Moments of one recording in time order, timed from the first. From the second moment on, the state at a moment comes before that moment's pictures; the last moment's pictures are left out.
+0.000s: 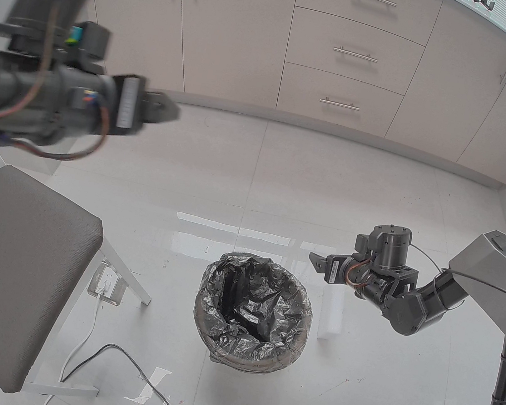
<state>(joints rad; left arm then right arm) -0.59 1.53 -1.45 0.32 0.37 -0.26 0.38 2.30 -1.08 -0.85 -0.11 0.13</state>
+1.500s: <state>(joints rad) -0.01 0.06 -0.08 0.08 0.22 0.03 0.29 2.50 -1.52 -0.67 -0.12 0.10</state>
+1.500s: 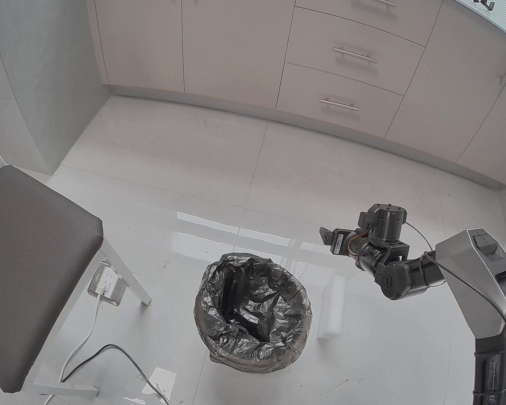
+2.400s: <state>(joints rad) 0.00 0.01 -0.04 0.02 0.31 -0.01 0.25 2.82 -1.97 -0.40 -0.20 0.07</state>
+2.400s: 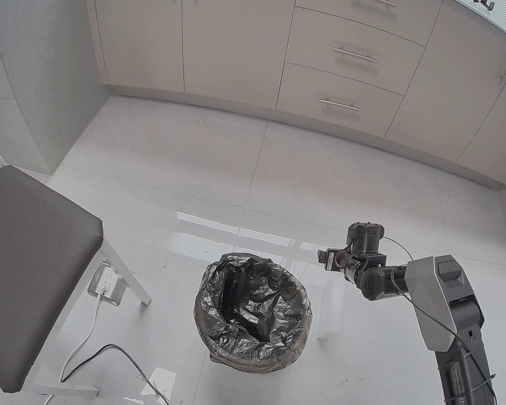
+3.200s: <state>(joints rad) 0.00 0.01 -0.03 0.02 0.31 -0.02 0.22 2.96 -2.00 -0.33 -0.22 0.07</state>
